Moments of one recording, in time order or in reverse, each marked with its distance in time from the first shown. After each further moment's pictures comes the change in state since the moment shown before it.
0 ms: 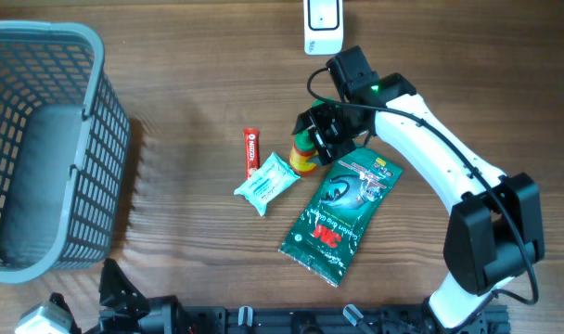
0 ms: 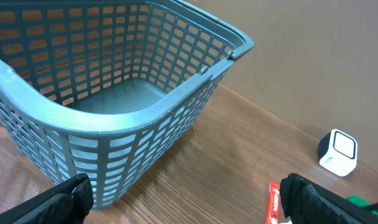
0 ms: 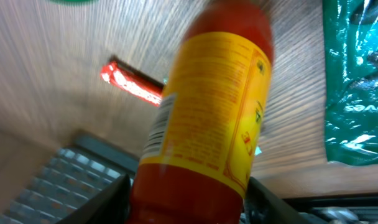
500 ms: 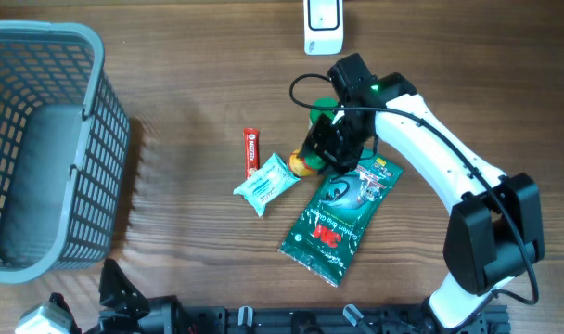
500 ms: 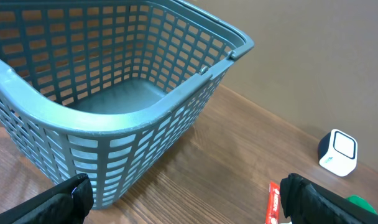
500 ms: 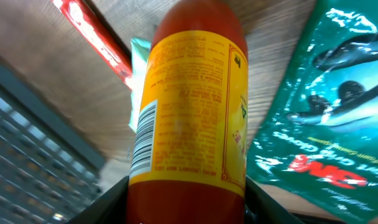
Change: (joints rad) left arm 0.000 0.000 0.000 0.000 0.000 0.000; right arm 0.000 0.001 0.004 -0.168 -0.001 -0.563
